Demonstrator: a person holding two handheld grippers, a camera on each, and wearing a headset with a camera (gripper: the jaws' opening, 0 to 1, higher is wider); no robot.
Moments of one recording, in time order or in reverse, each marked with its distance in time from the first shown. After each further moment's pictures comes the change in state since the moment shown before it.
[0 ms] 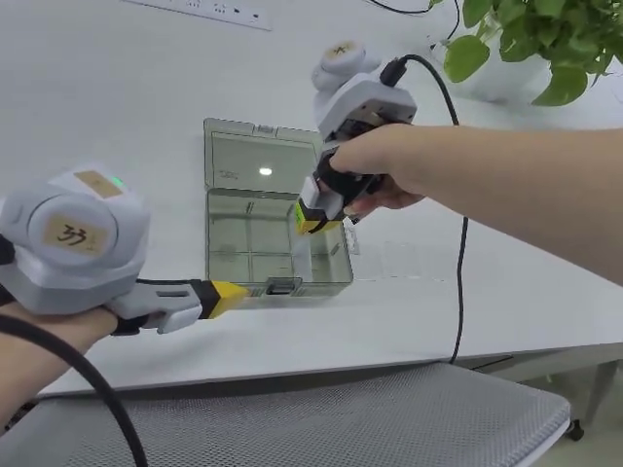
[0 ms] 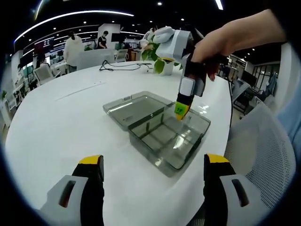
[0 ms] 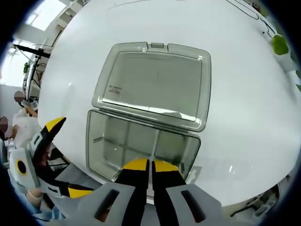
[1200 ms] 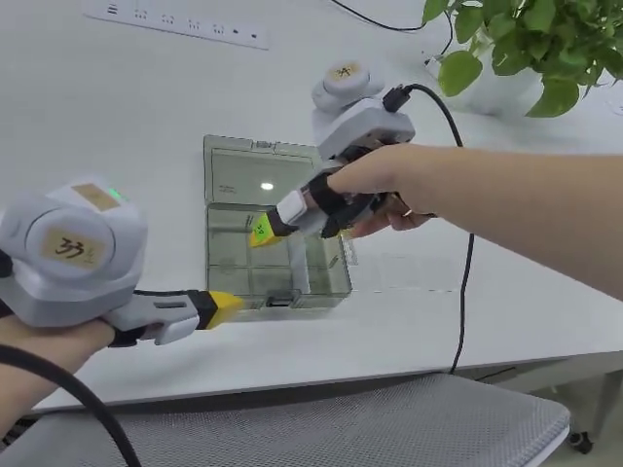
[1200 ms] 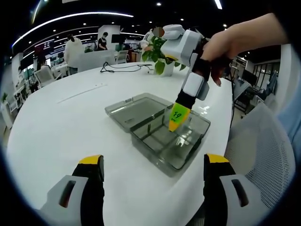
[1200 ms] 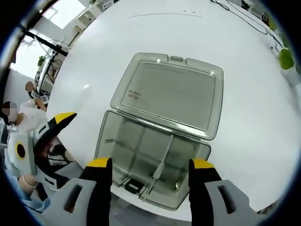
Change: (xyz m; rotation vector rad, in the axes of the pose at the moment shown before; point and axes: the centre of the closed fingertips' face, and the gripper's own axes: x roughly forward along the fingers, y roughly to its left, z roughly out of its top) left arm -0.005 0.003 0.004 0.013 -0.005 0.014; right arm -0.004 0.018 0.011 -0.125 -0.158 0.079
